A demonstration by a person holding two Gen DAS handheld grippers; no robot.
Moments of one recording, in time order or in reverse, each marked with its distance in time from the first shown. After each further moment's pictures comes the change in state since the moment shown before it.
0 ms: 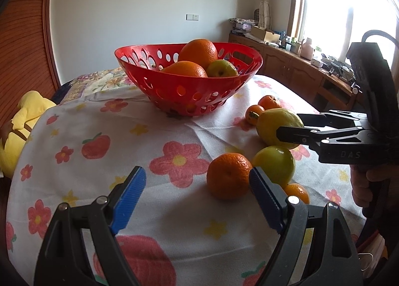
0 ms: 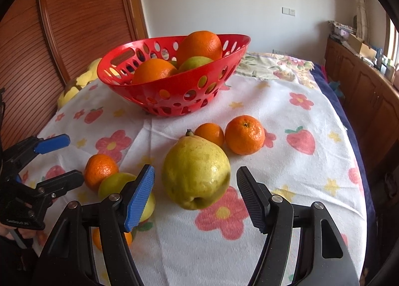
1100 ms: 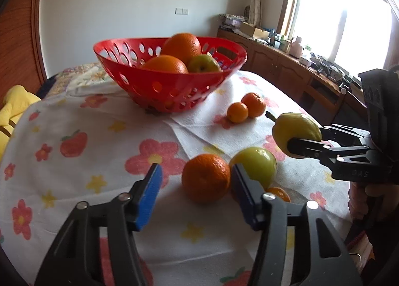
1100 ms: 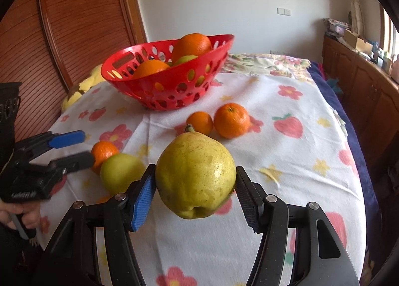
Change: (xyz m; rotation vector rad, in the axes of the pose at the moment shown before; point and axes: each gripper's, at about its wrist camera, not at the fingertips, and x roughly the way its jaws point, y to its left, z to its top) left arm 0.010 -0.011 0.005 -0.012 0.045 -0.101; right arm -0.026 -0.016 -0.025 0.041 -0.032 0.016
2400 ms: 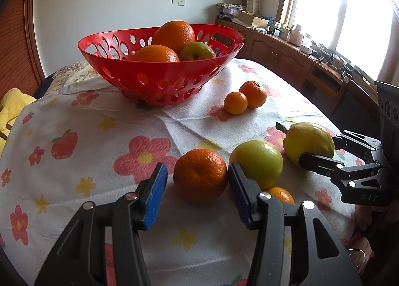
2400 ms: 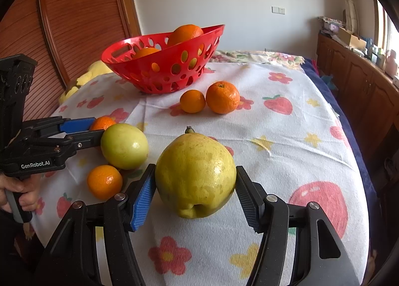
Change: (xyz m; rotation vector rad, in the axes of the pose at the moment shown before) left arm 0.014 -0.010 0.003 0.034 0.053 0.019; right arm -0.007 0.000 -0.027 0.006 0.003 -0.024
